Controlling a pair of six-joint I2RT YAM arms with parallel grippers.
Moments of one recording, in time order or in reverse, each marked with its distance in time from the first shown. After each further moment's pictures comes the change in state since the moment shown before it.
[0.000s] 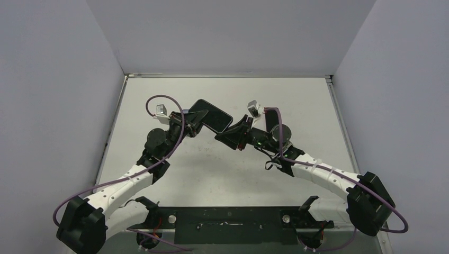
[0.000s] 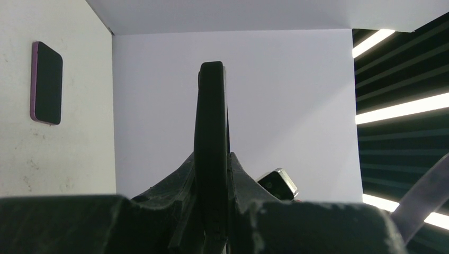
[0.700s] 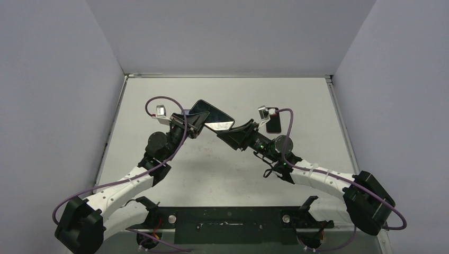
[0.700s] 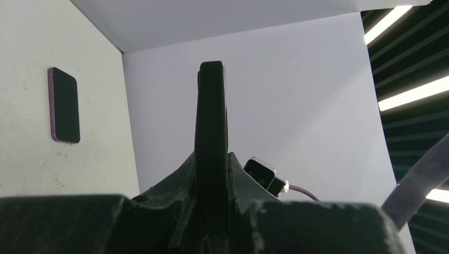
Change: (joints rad) left arm -0.041 -0.011 -0.016 0.045 -0.073 0.158; right arm 0.039 -0.001 -0.126 0.219 0.233 0.366
